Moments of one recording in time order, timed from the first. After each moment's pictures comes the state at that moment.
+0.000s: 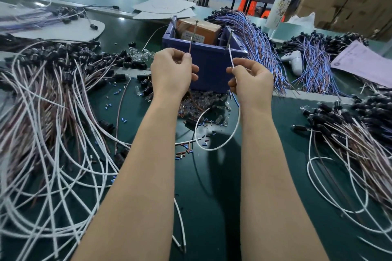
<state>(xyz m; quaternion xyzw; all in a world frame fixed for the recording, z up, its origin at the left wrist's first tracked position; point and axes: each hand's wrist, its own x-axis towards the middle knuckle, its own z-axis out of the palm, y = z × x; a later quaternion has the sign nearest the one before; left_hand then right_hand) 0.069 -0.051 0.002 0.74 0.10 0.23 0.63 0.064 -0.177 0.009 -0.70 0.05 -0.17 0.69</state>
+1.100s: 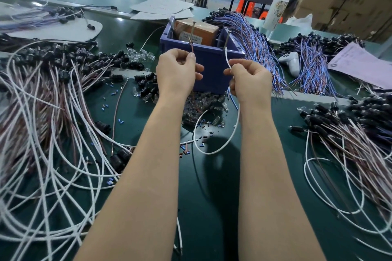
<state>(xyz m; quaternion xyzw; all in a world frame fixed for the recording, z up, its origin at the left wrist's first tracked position) 0.074 -0.060 0.002 0.71 0.09 0.22 0.67 0.061 -0.178 0.015 -0.72 0.05 -0.17 0.67</state>
